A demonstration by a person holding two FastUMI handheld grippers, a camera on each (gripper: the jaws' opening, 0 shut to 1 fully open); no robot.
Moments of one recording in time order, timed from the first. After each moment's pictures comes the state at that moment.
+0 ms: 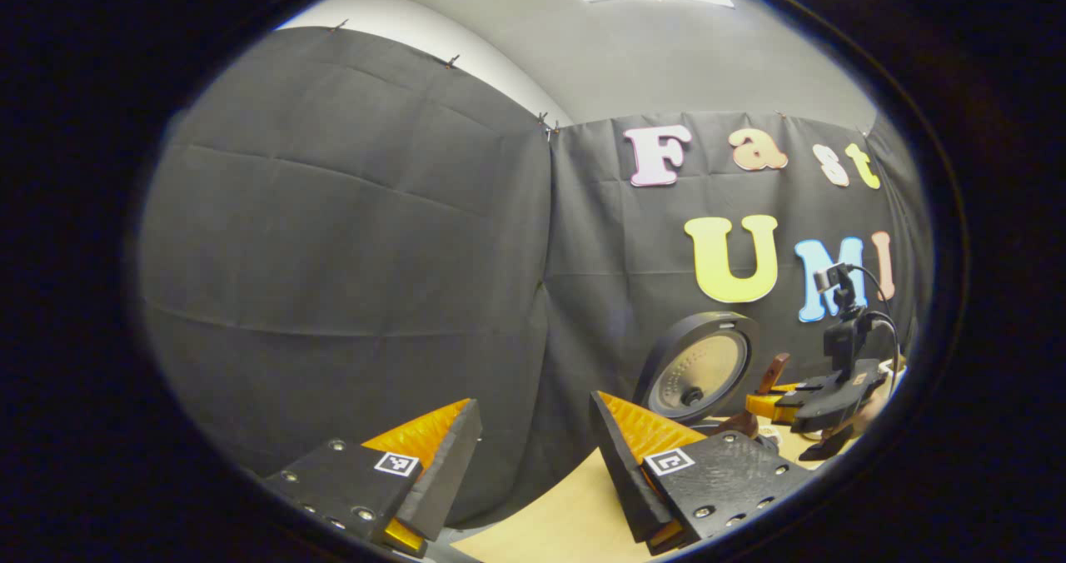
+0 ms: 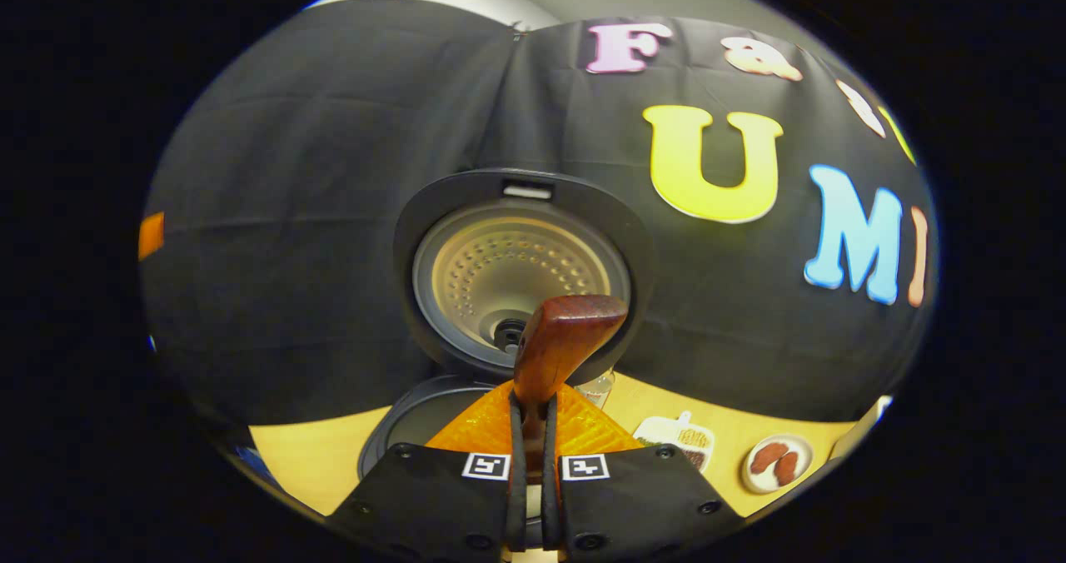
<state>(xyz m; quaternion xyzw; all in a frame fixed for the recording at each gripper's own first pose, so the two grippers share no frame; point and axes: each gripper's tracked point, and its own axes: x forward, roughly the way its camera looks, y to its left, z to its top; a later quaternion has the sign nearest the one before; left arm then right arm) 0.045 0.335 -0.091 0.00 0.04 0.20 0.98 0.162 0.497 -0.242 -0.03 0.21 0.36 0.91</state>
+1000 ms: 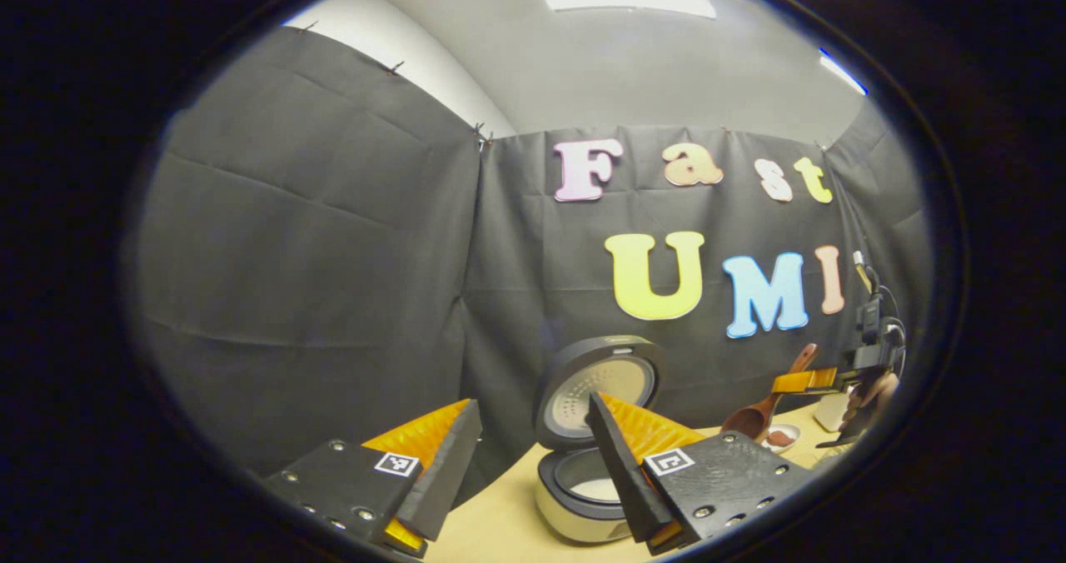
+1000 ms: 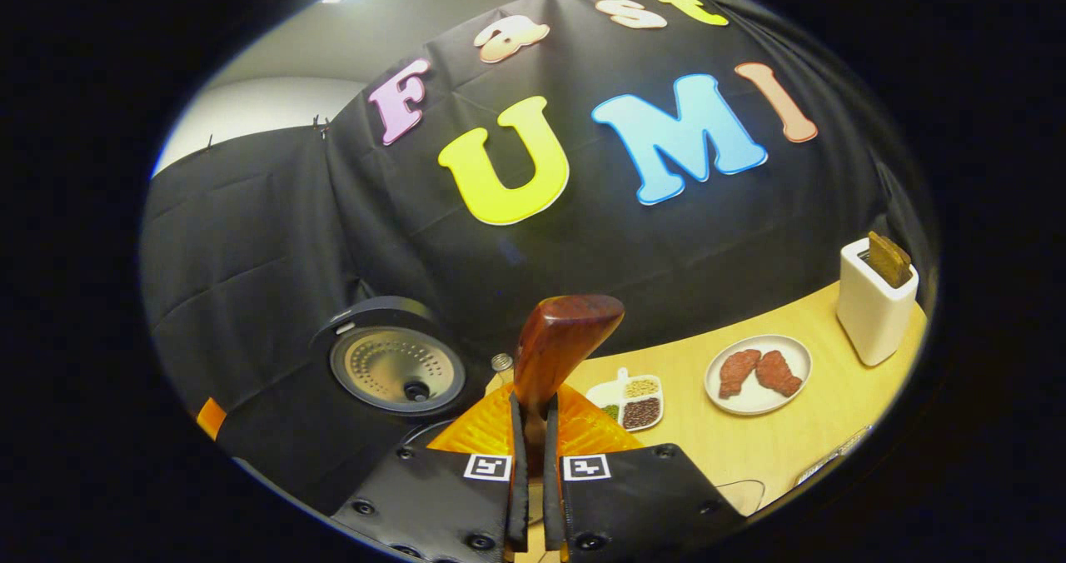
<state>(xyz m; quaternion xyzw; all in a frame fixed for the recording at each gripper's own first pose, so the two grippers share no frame) 0.101 0.213 -0.066 -0.01 0.02 0.09 1.00 0.178 0.355 -0.205 0.19 0.24 0.19 0.93</state>
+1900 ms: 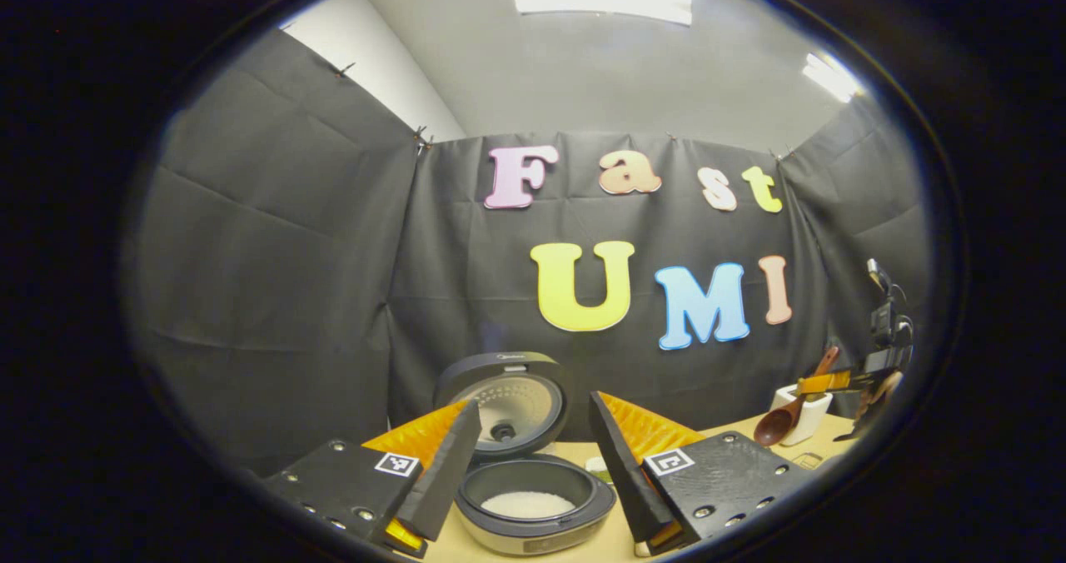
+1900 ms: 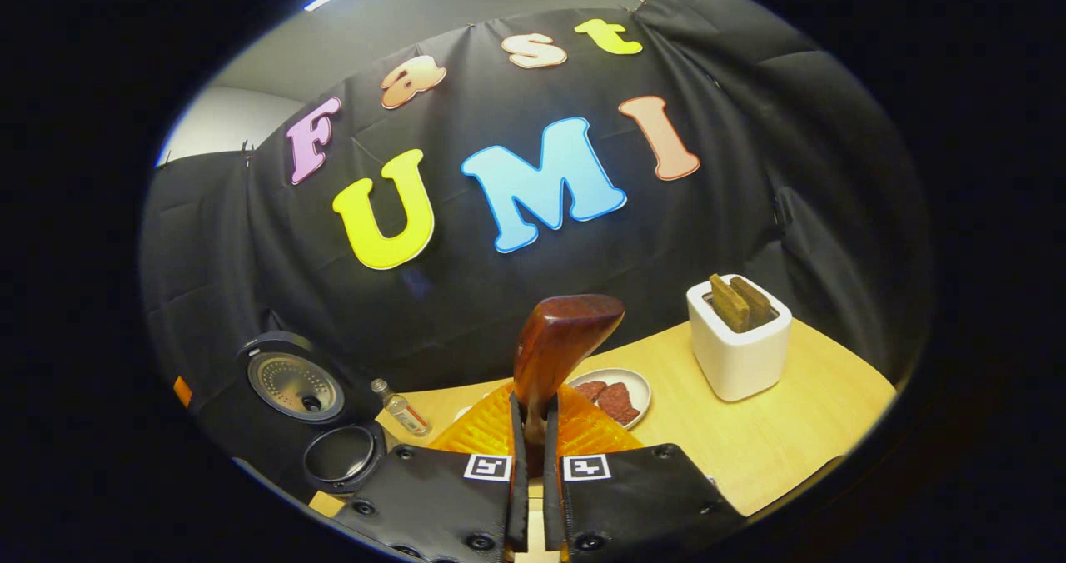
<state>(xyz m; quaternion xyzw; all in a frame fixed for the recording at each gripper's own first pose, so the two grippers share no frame) 0.131 0.094 -0.051 -0.02 0.00 0.00 1.00 0.166 0.153 -0.207 0.16 0.23 0.04 0.96</state>
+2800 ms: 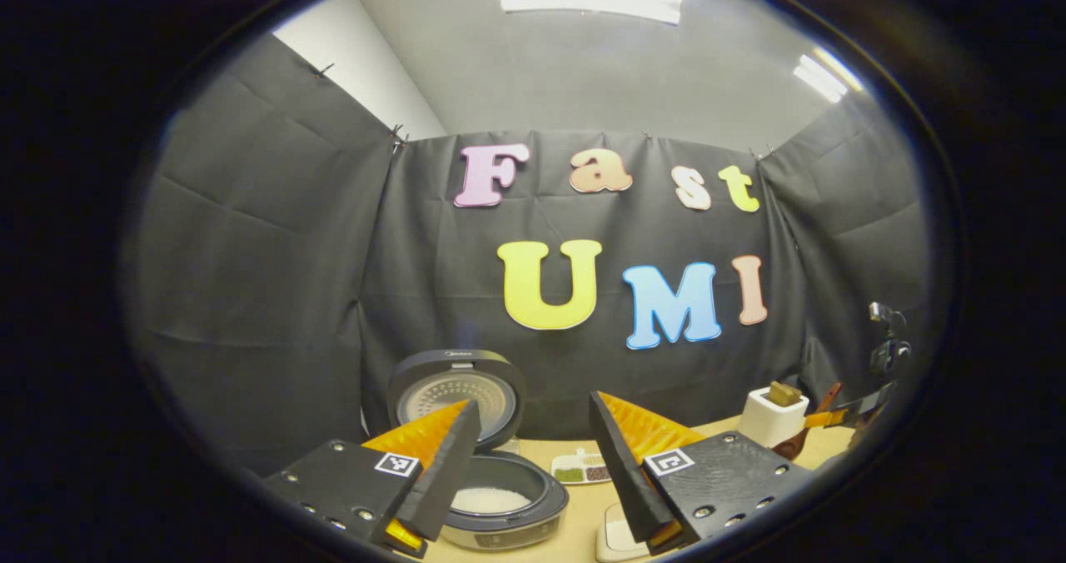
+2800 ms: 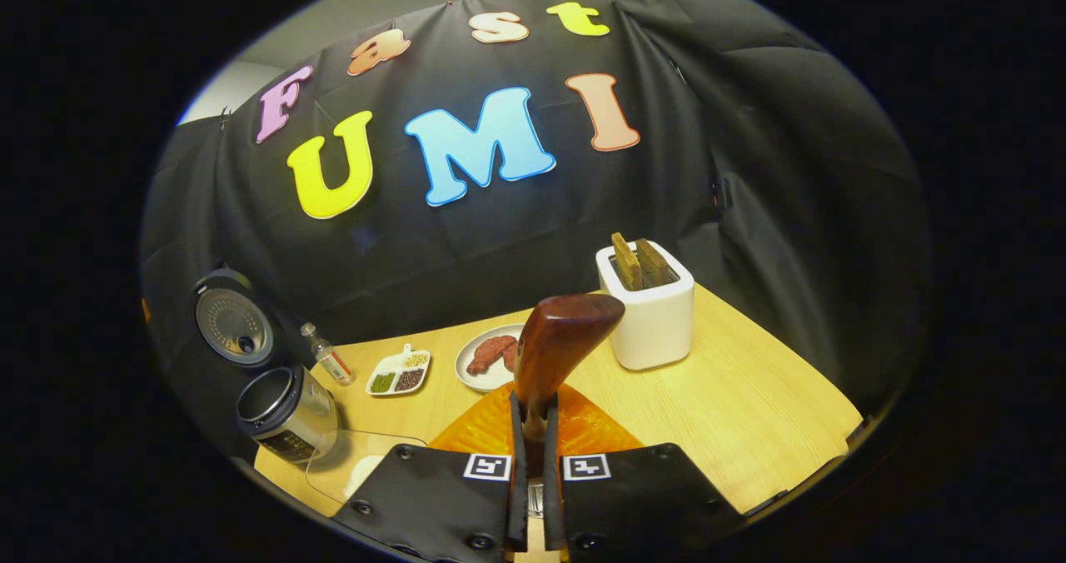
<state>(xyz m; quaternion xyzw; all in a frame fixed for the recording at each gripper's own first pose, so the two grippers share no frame) 0.123 0.028 -0.049 -0.02 0.00 -0.03 1.00 0.103 0.062 -0.274 0.11 0.30 -0.01 0.95</state>
